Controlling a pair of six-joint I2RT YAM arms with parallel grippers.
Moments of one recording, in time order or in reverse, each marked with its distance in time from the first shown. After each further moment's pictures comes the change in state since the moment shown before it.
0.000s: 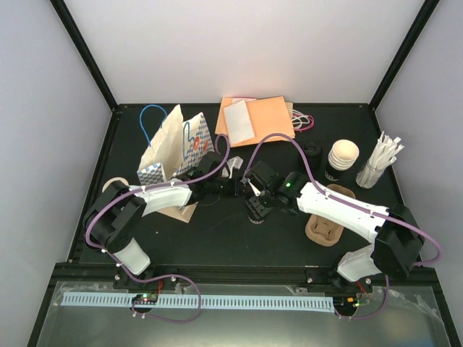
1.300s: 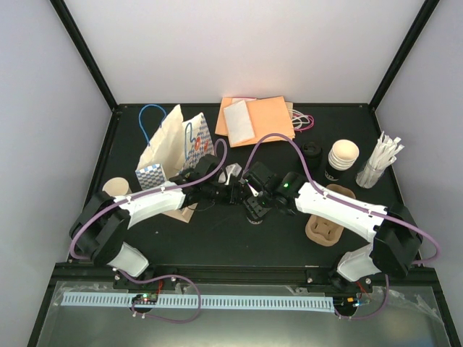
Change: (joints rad) left arm -0.027 -0.134 -0.008 -0.217 0.021 0.054; right arm 0.015 0.006 0.014 -0.002 0.010 0.022
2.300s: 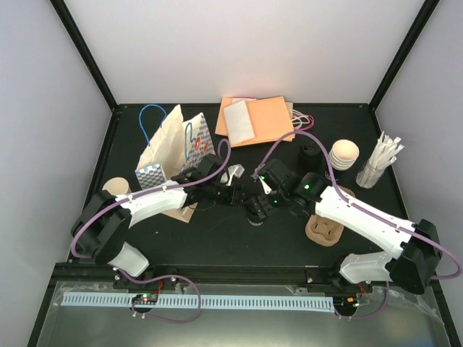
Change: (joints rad) left arm -0.010 0.019 0.024 -0.045 -0.005 0.066; right arm -0.019 -0.145 0.017 -0.084 -0.040 0.073
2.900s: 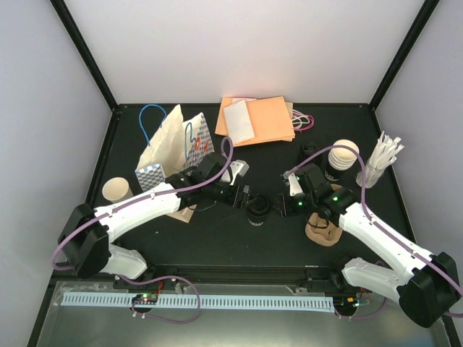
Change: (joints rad) left arm -0.093 -0.129 0.090 -0.169 -0.181 0.105; right arm -0.304 -0.259 -0.348 0.198 -0.364 0.178
